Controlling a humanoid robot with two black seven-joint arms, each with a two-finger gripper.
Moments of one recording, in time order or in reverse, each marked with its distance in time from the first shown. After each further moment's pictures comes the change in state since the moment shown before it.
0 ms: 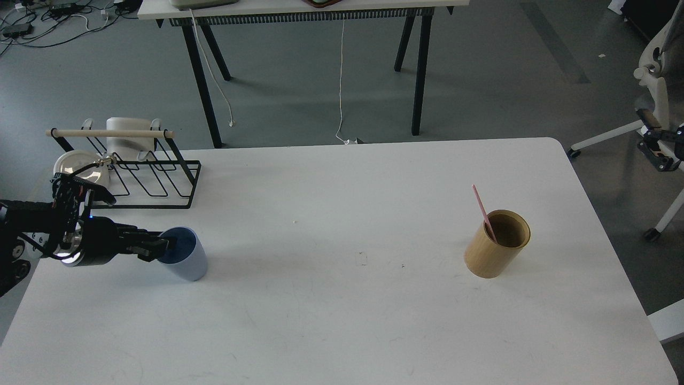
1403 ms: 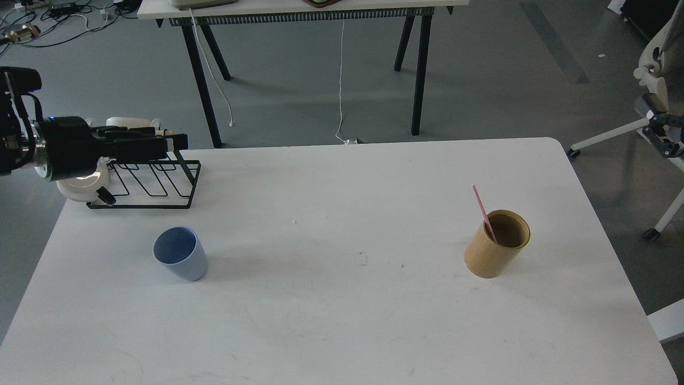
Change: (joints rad) left arm -0.199 0.165 -0.011 -0.177 -0.216 0.000 0.000; right arm 0.039 -0.004 0.000 0.002 0.000 0.000 0.000
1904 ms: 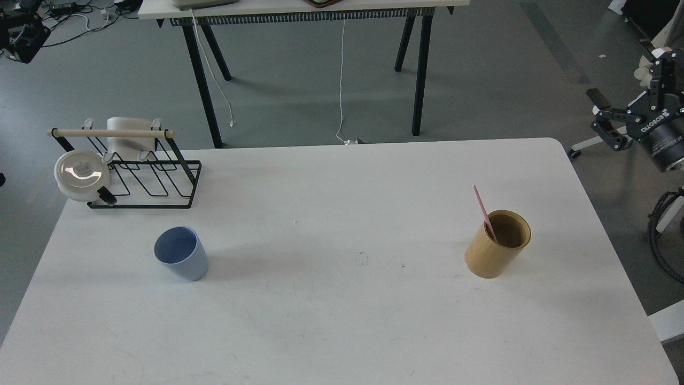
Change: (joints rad) left arm -0.014 -0.118 -0.260 0.308 -1.239 0.000 0.000; right arm 0.048 0.038 -0.028 0.042 -0.071 0.000 0.000
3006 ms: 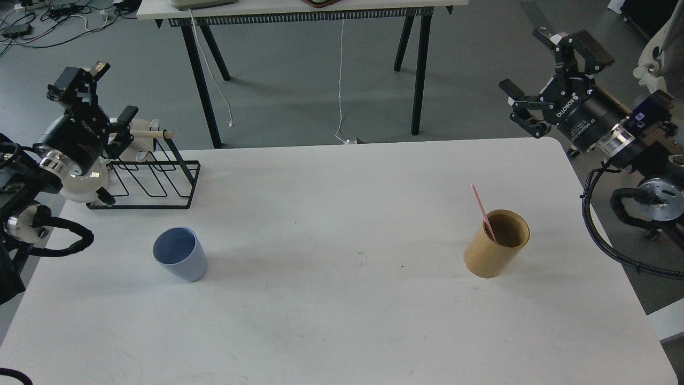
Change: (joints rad) left arm 0.050 -0.363 0.180 0.467 -0.162 0.000 0.000; right arm 0.252 0.159 -0.285 0.033 -0.032 0.000 0.000
